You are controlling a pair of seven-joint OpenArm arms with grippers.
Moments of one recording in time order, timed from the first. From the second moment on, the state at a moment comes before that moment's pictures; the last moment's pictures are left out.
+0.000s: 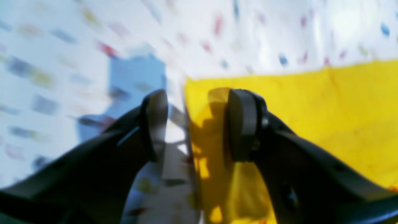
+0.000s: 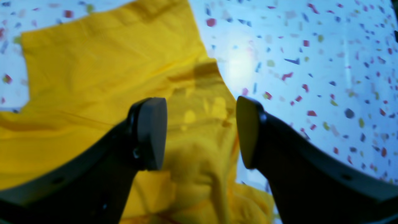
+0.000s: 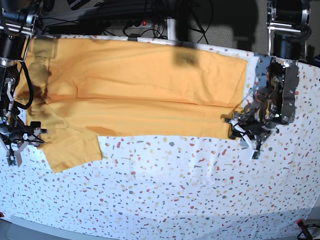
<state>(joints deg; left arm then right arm) -13.8 -12.8 2.4 67.2 -17.7 -18.2 37.3 12.6 30.1 16.2 78.2 14.2 19.2 -47.4</state>
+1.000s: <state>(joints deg) -14.7 -11.7 2.4 65.7 -16.6 -18.5 37.2 36.7 25.7 16.4 32.1 3.1 20.2 -26.0</state>
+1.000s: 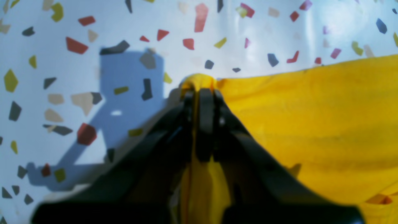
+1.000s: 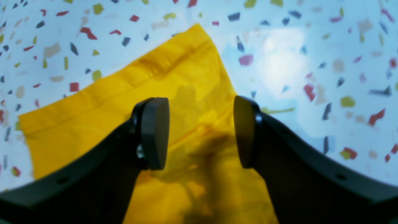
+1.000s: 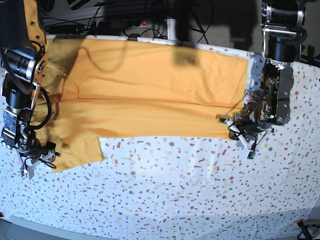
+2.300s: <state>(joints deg) -10.8 -11.8 2.4 82.4 -17.0 -18.3 41.6 14.7 26.2 16.2 70.6 9.3 32.7 -37.3</state>
